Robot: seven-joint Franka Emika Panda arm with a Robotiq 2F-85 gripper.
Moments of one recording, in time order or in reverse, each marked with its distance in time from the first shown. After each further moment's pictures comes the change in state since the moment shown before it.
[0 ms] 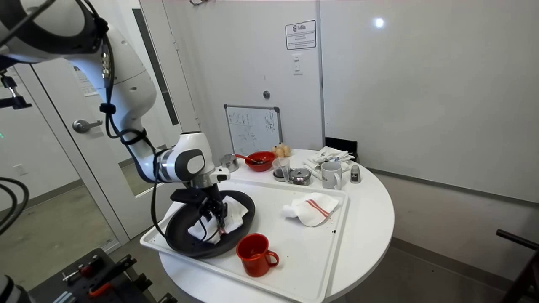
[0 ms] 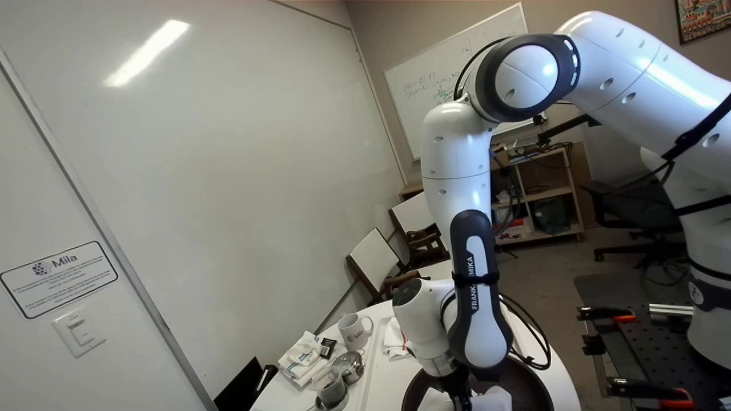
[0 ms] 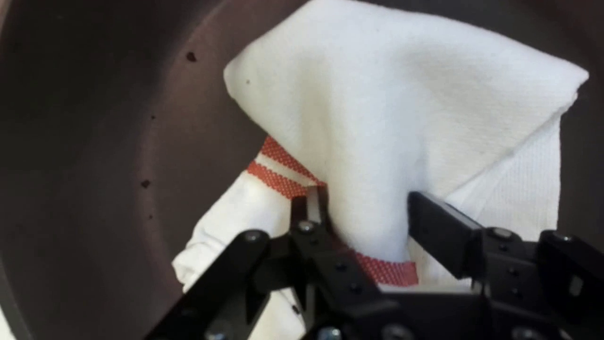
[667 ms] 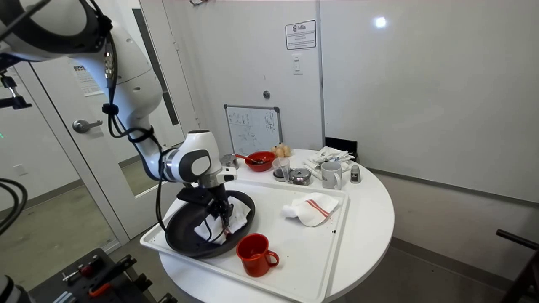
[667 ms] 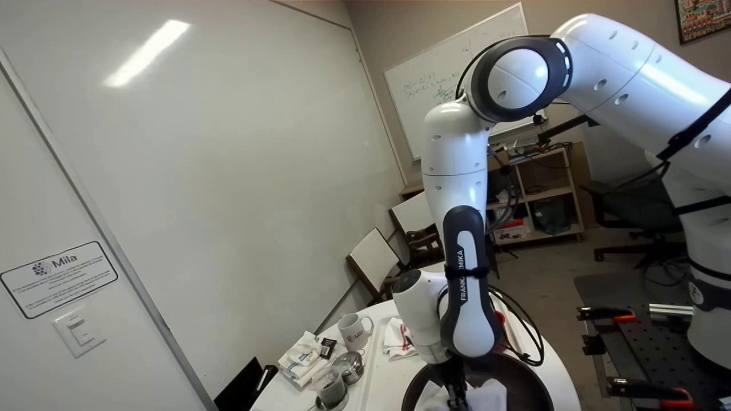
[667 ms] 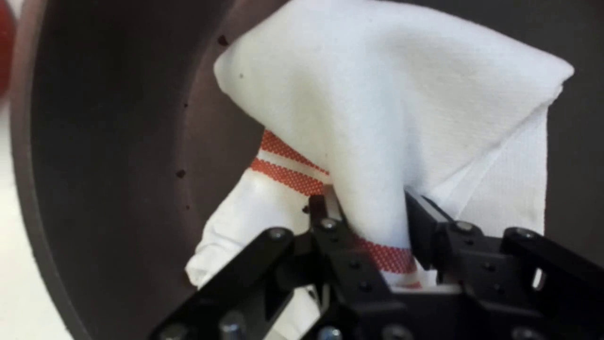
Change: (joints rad) arm -0.075 -0.001 0.024 0.007 0.052 0.022 -0.054
